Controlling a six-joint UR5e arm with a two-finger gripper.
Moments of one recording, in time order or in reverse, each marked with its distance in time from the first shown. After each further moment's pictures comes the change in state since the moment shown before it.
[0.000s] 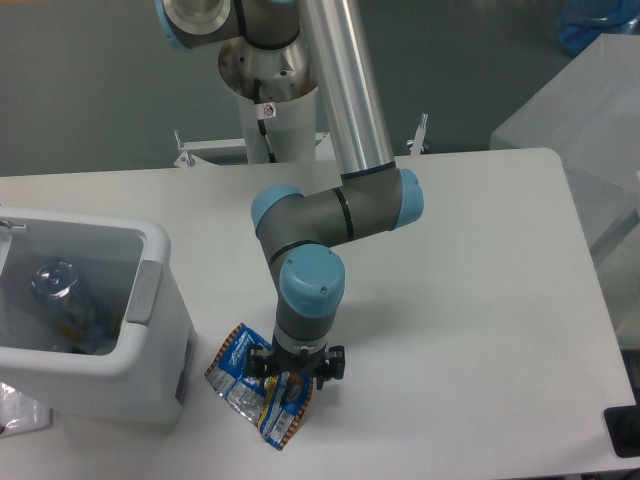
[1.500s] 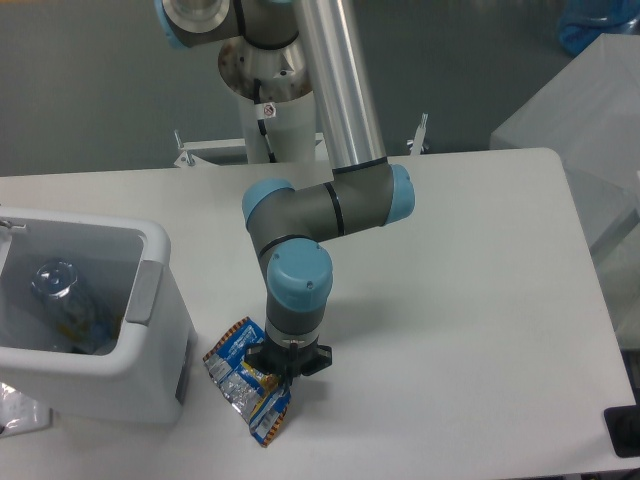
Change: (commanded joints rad) arm -0.009 0.067 -0.015 -0.005 0.014 0.005
